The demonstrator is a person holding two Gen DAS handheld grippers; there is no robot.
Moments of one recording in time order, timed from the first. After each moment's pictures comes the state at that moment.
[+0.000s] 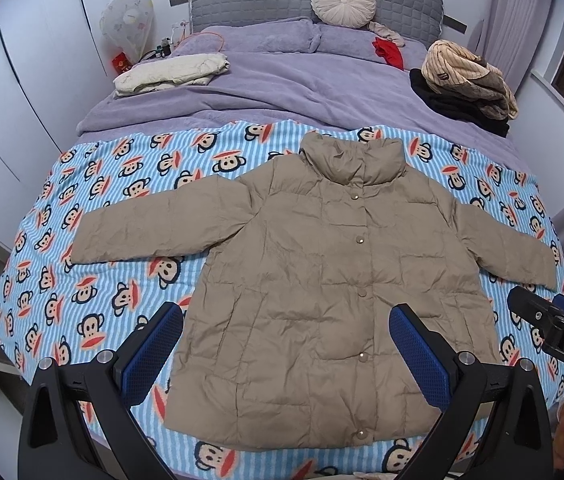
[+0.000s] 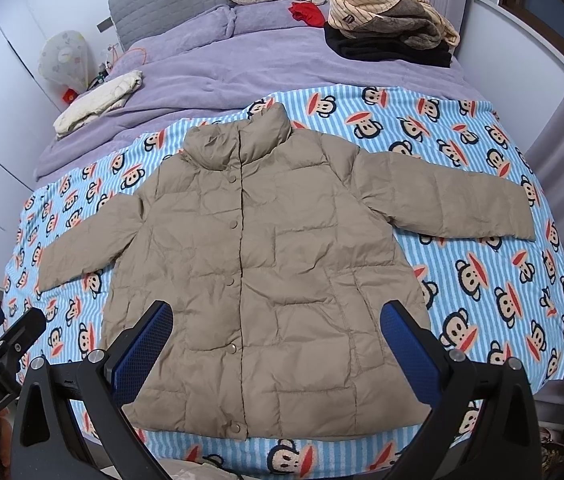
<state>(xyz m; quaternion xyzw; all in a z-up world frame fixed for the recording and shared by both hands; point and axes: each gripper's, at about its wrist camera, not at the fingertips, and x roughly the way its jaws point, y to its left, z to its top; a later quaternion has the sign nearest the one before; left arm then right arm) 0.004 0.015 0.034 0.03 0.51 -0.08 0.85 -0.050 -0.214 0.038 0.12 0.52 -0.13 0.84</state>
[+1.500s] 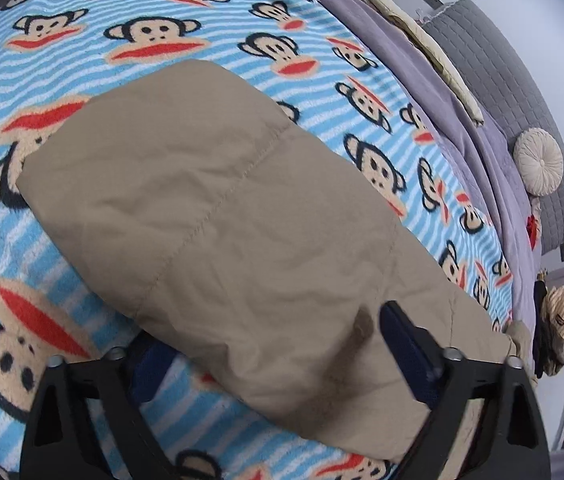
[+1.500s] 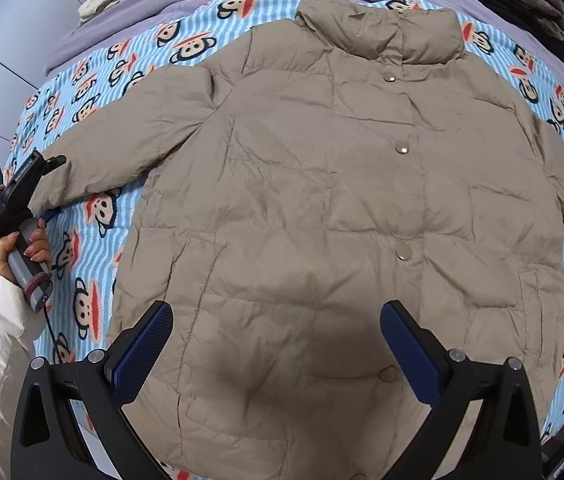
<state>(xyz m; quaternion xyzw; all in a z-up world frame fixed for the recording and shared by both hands) 0.240 0.366 -0.263 -0.33 0.50 0.08 0.80 0.080 -0.073 -0.122 0.08 0.65 -0.02 0.76</state>
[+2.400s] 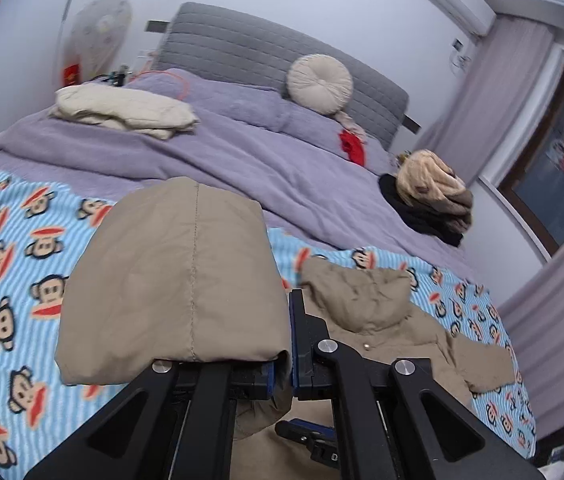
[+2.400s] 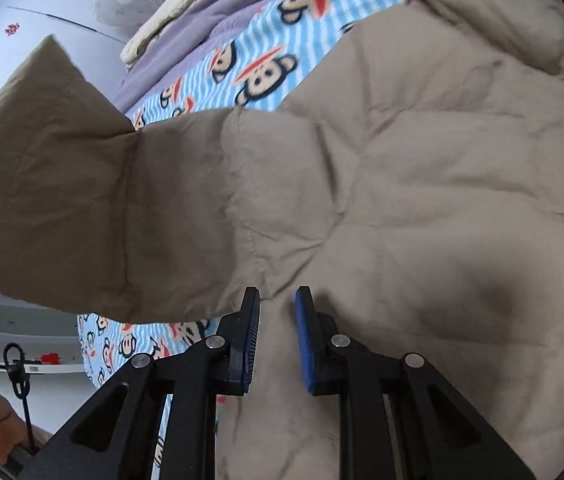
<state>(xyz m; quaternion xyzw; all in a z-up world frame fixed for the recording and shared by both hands) 0.233 0.110 -0.048 -0.11 0.38 -0.25 0.88 0.203 -0.066 -0.190 0.27 0.59 0.11 0.75</state>
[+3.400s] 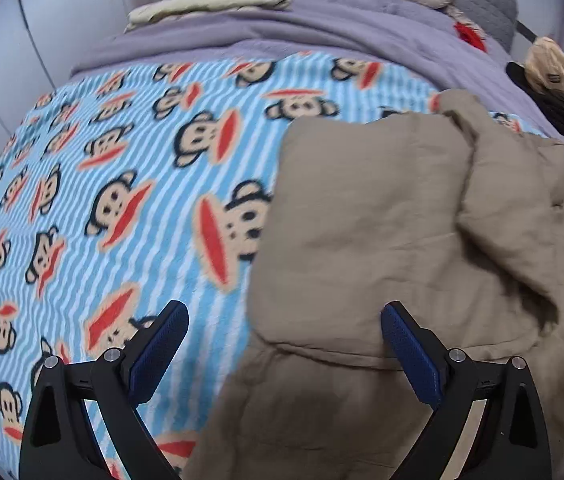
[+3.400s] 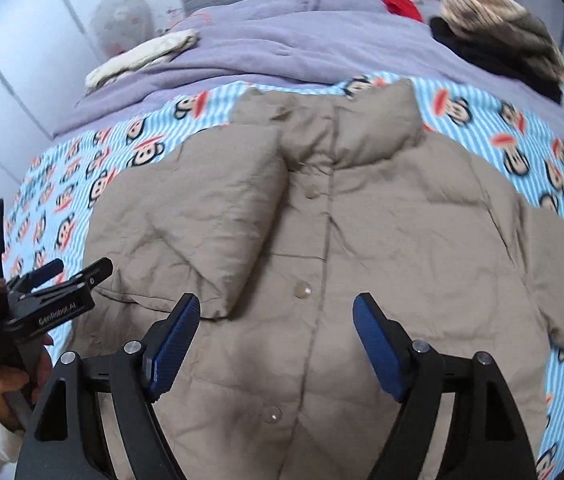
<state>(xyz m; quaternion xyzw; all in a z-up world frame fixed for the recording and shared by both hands) 0.200 0.090 -0.210 -0.01 0.54 -0.01 0.84 0.124 -0.166 -0.129 0.04 0.52 -0.01 0.85</state>
